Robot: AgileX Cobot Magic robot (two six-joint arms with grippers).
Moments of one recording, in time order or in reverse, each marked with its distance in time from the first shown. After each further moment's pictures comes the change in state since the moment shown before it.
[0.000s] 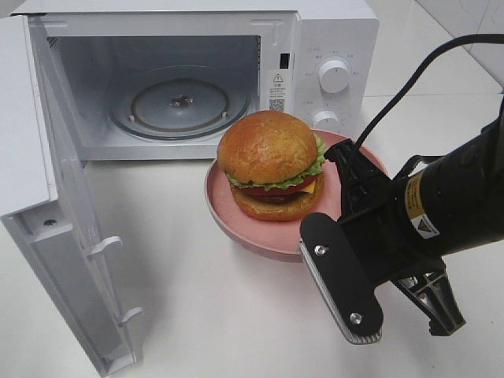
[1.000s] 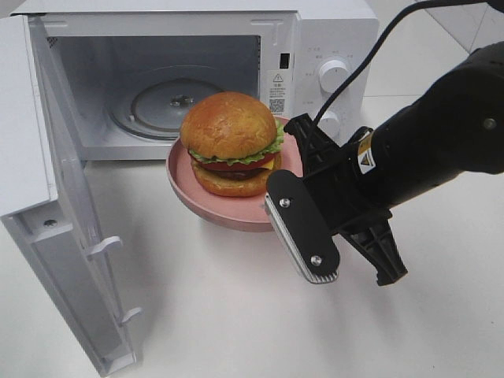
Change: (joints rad) left arm 0.000 0.000 0.000 0.000 0.000 0.000; right arm -0.115 0.161 -0.146 0.367 -0.107 -0.474
